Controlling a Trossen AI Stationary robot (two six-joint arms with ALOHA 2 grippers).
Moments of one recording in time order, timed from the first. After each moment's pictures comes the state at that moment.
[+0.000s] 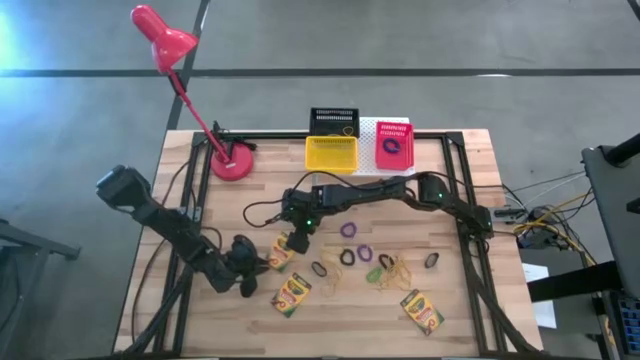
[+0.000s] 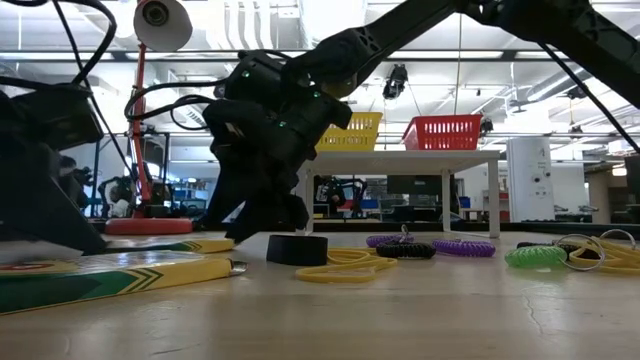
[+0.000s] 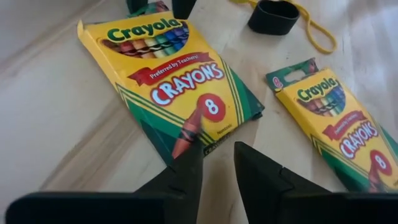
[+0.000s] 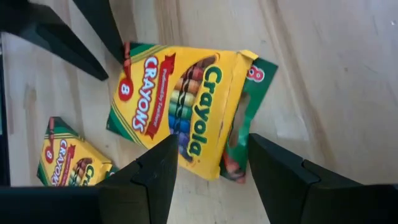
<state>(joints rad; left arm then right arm) -0.73 1.51 0.26 0.35 -0.59 -1.05 -0.05 2.39 1.83 -0.44 -0.45 0.45</state>
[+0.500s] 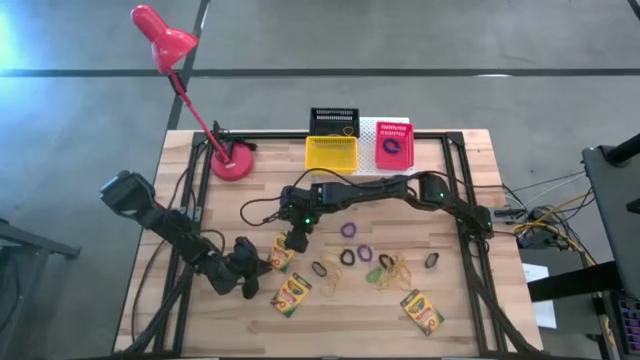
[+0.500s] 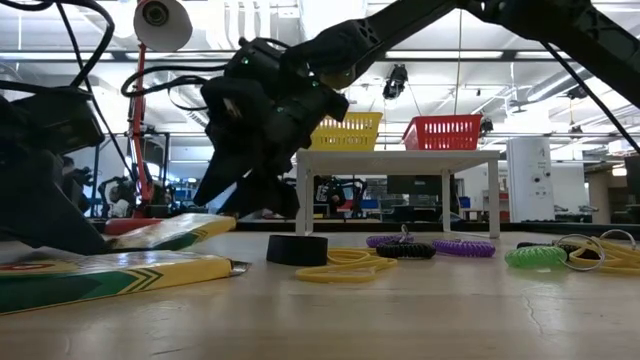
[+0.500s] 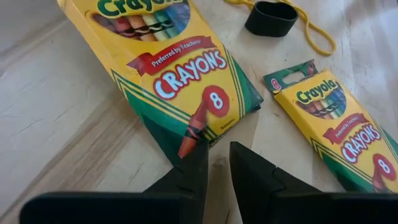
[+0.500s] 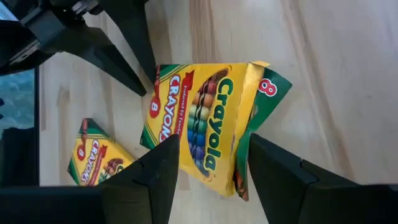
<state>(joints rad) -0.73 1.57 0.26 0.40 -0.61 -1.04 -0.05 2.37 1.86 -0.44 -0.50 0.43</state>
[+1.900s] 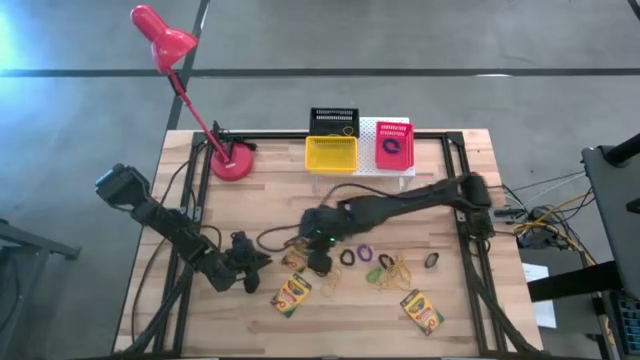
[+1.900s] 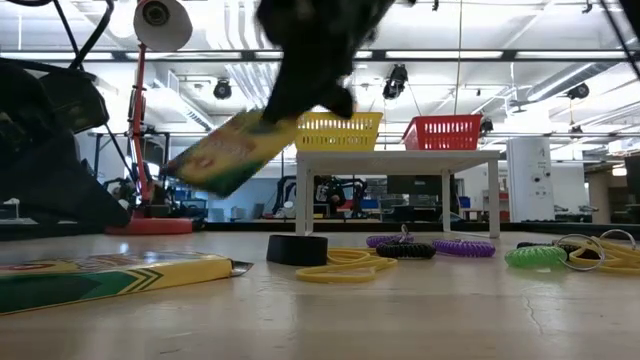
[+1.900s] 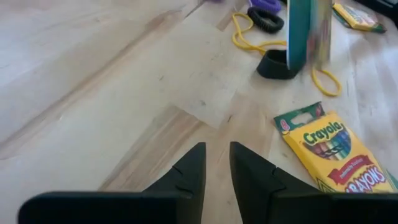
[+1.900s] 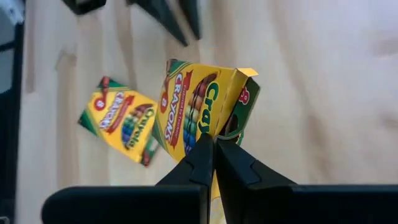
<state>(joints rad) -0.73 1.46 0.27 0.36 -0.73 -1.02 0.13 1.96 1.61 -0.57 -0.02 0.40</state>
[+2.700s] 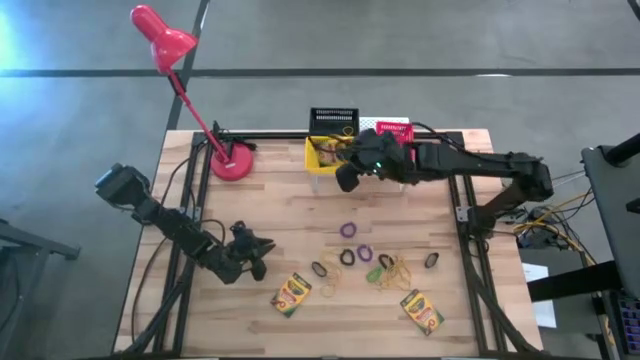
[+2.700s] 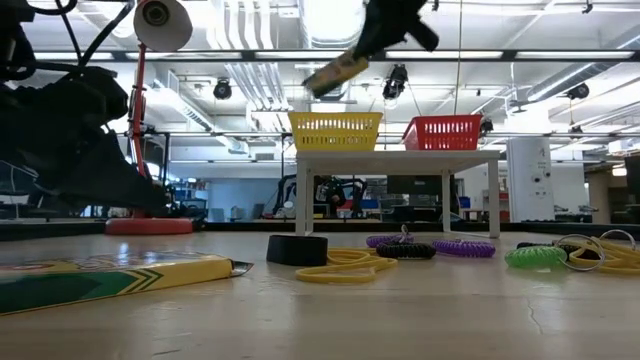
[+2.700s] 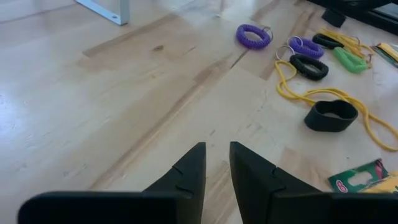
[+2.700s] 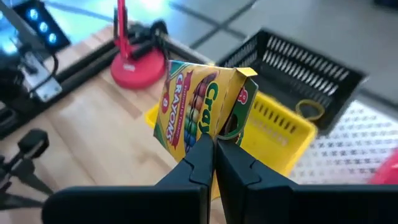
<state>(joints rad) -0.64 1.46 0.27 0.37 -0.86 -0.94 -0.09 1.53 1.50 -0.67 0.48 0.56</state>
